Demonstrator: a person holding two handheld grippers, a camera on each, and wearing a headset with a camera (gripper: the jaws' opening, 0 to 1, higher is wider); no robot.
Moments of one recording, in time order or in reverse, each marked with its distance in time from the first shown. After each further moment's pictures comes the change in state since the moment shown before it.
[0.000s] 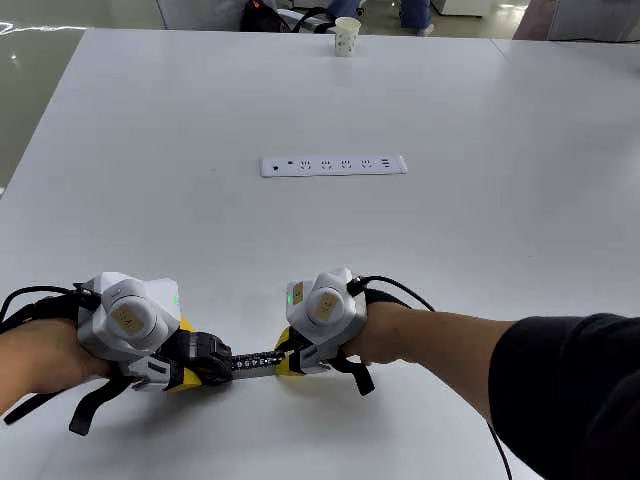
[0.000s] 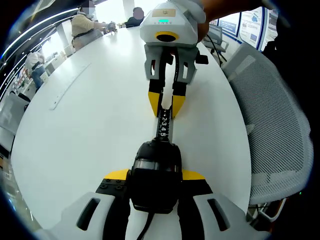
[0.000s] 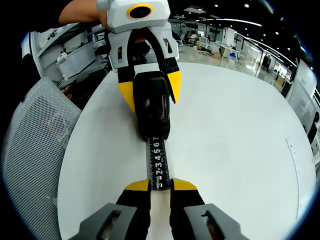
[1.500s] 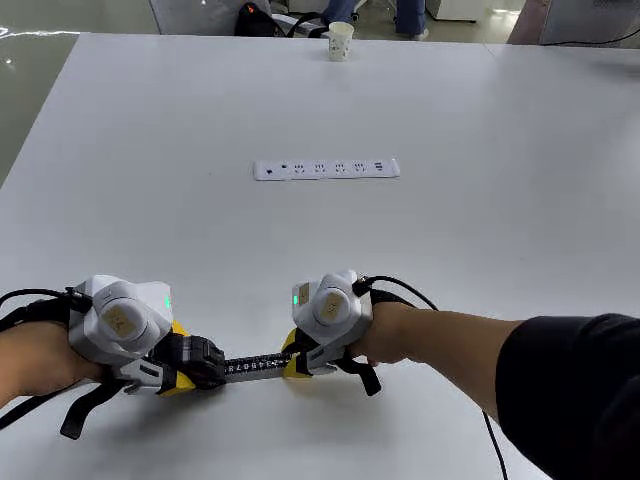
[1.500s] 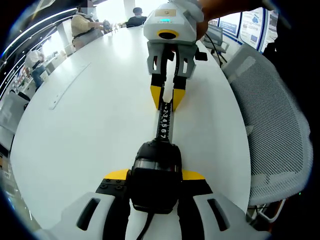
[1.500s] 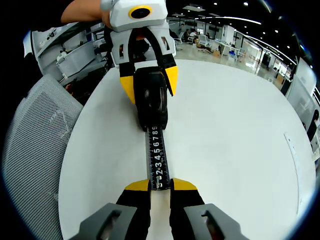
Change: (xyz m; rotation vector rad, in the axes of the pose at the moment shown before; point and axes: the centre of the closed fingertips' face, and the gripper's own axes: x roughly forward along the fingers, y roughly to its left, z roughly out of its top) left arm 0.001 -0.001 0.000 -0.009 -0.002 -0.003; right arm -0.011 -0.002 -0.015 0.011 0.017 0.001
